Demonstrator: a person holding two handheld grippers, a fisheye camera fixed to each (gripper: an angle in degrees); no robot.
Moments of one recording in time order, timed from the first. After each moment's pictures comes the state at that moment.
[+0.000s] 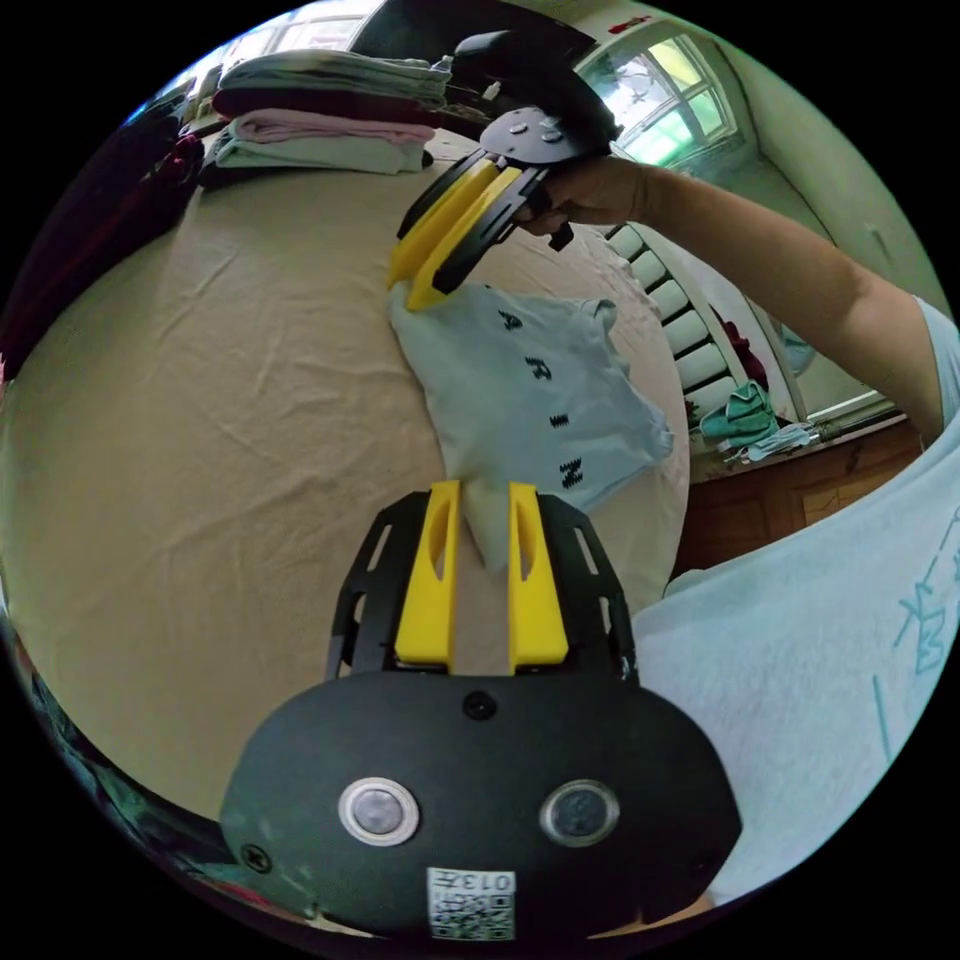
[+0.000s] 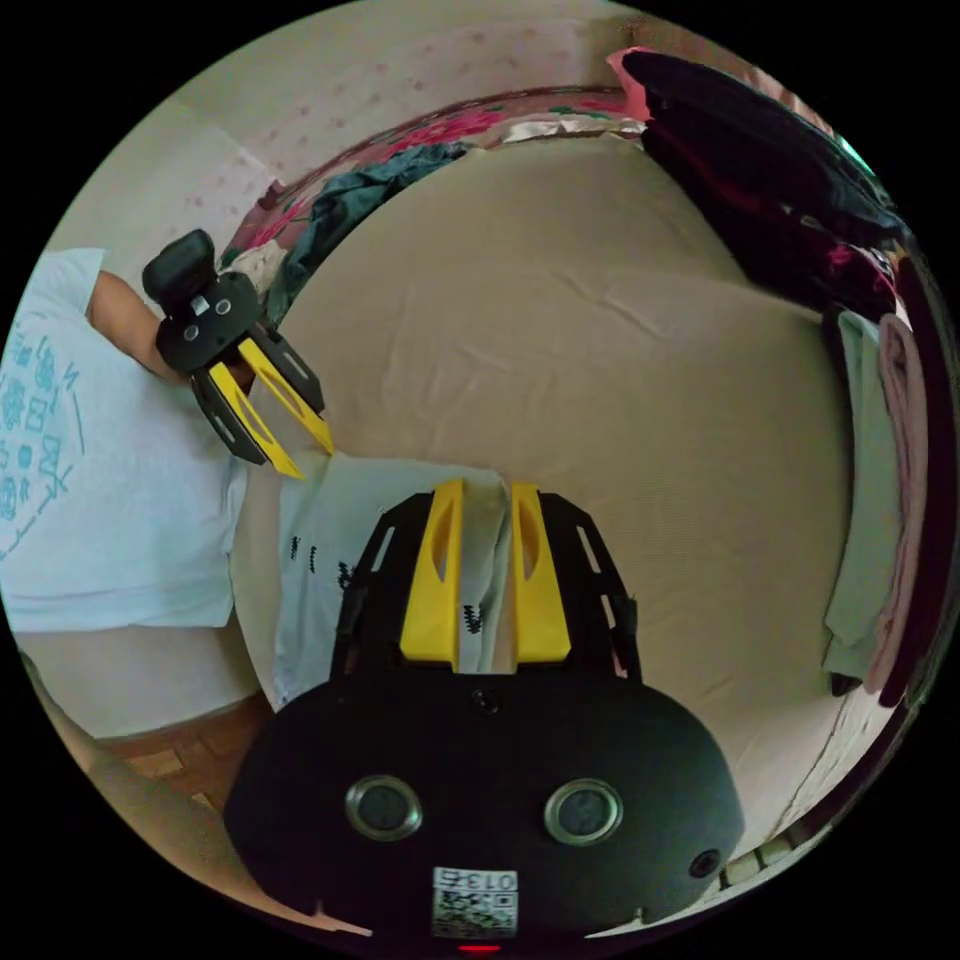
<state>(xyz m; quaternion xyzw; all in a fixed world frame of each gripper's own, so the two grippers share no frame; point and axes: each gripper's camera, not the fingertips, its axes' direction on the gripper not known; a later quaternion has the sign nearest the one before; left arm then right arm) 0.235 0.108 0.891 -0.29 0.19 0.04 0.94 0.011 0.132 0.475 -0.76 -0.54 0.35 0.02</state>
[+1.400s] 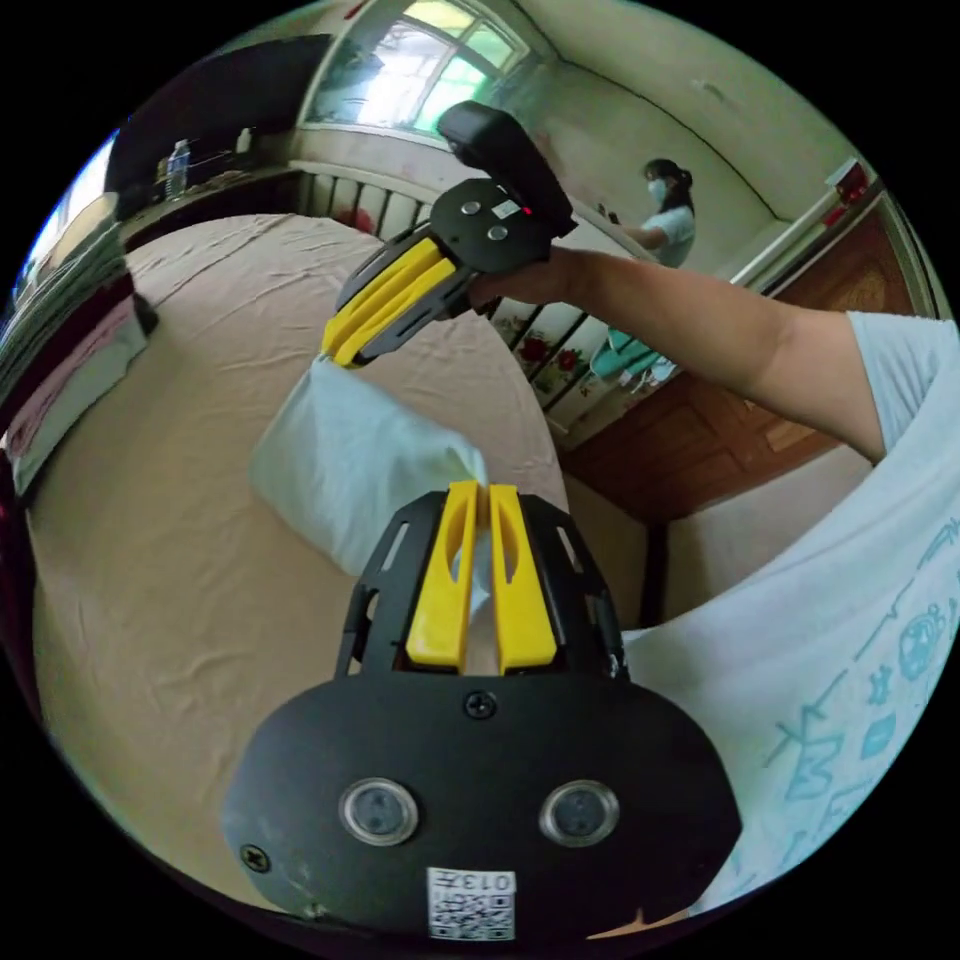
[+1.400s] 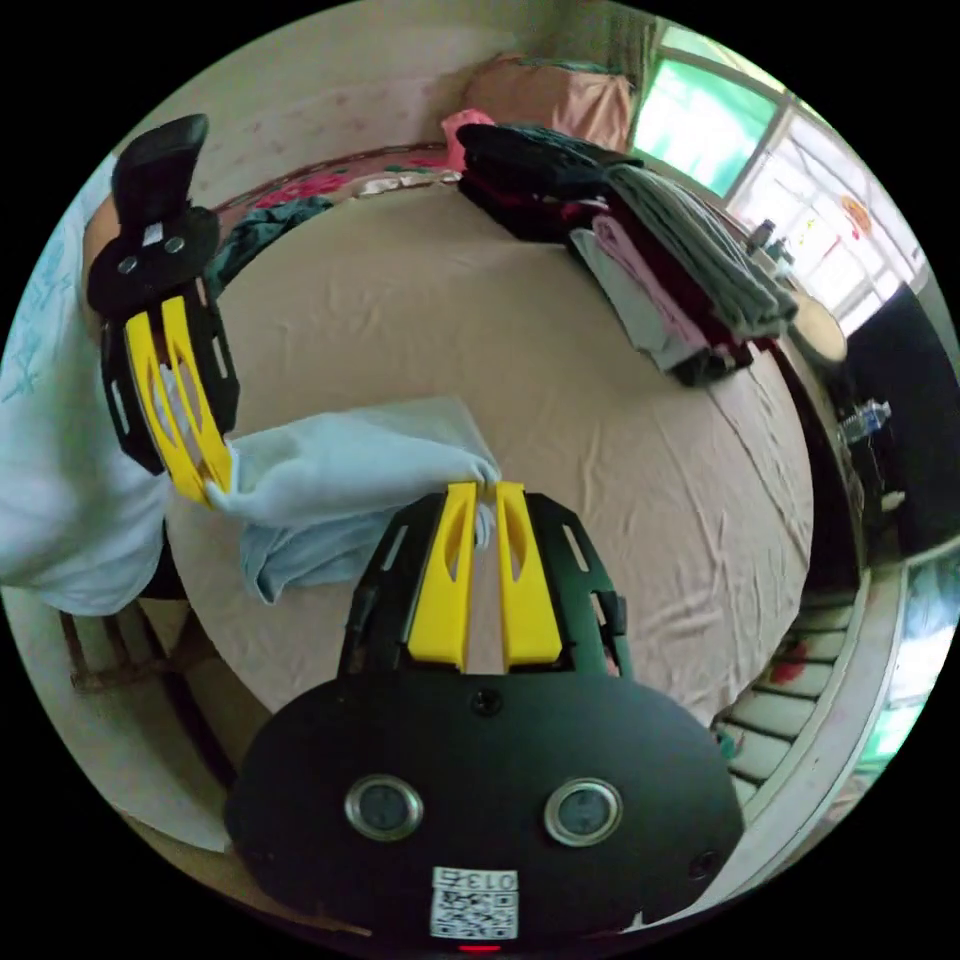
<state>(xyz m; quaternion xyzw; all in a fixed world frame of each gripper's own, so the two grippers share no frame) 0.483 0.011 0.963 -0.26 0.31 0.24 0.88 0.261 -0.075 0.472 -0.89 -0.37 0.21 0.17</state>
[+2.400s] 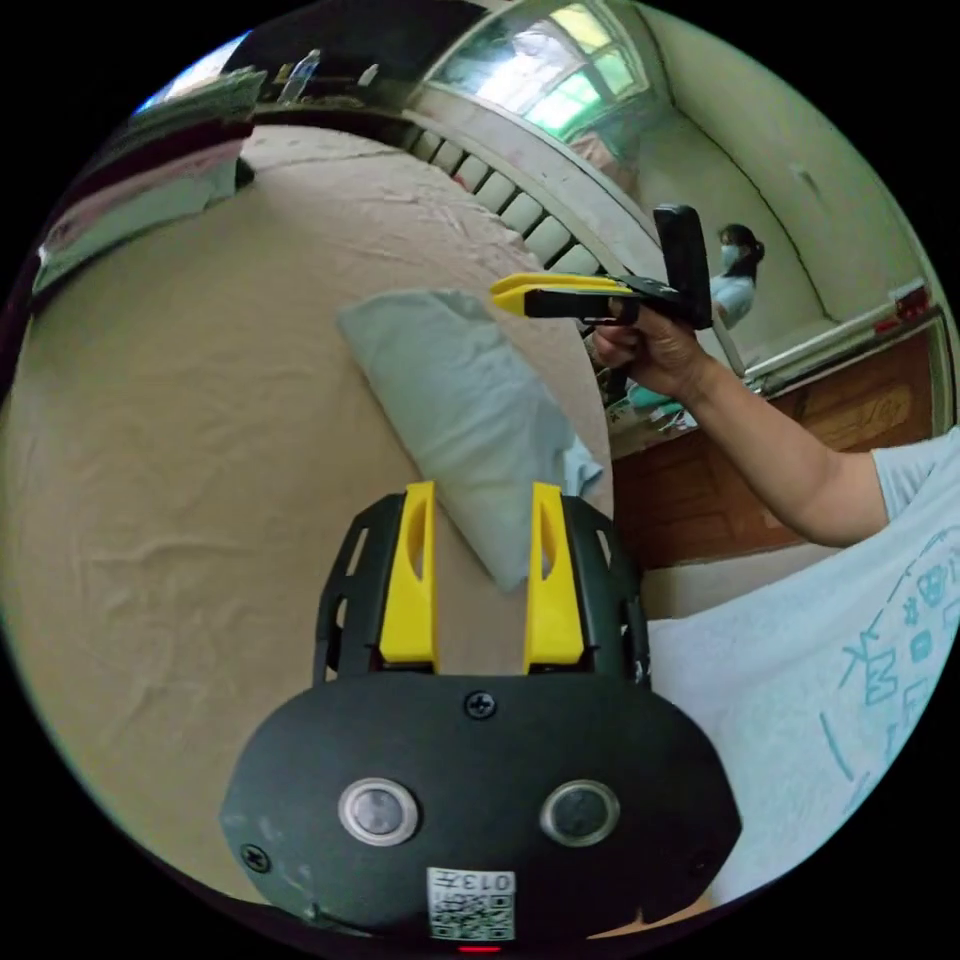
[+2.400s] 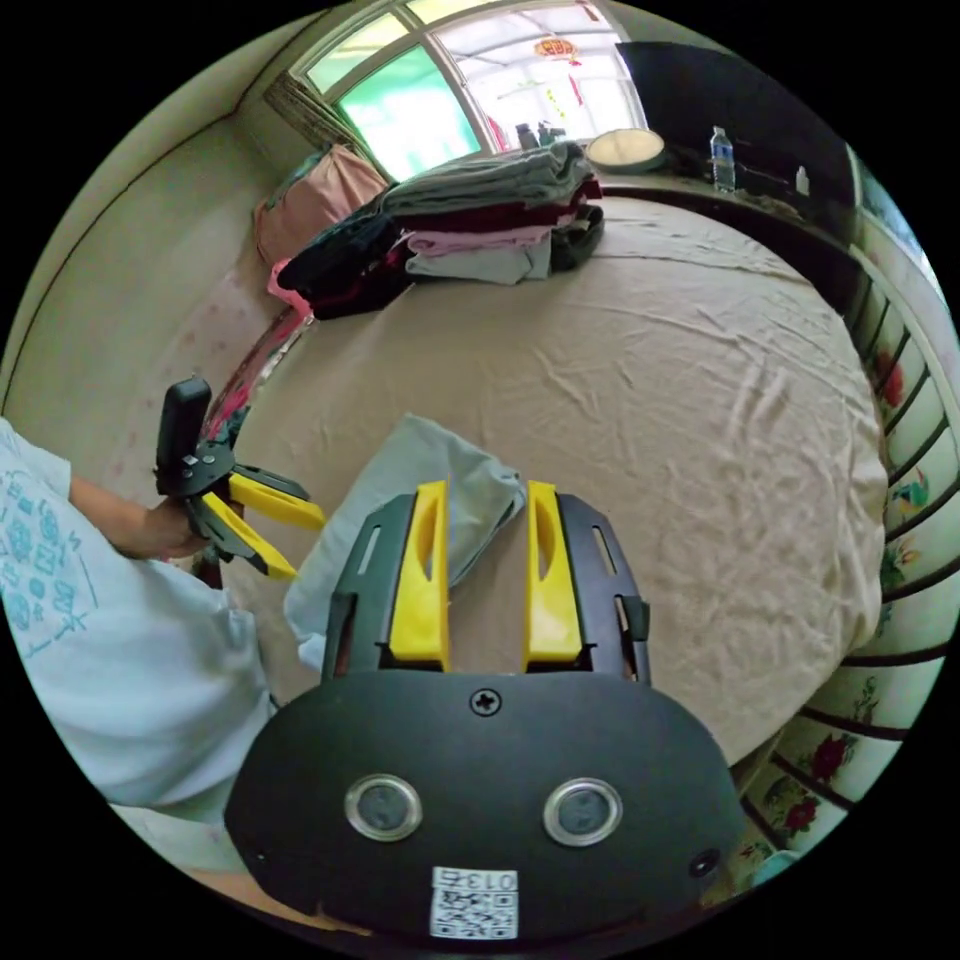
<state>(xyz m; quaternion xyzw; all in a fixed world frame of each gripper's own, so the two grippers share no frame) 0.446 -0.053 1.057 -0.30 0.31 0.10 0.90 0.417 -0.163 0.394 -0.92 -0.01 0.37 0.14</state>
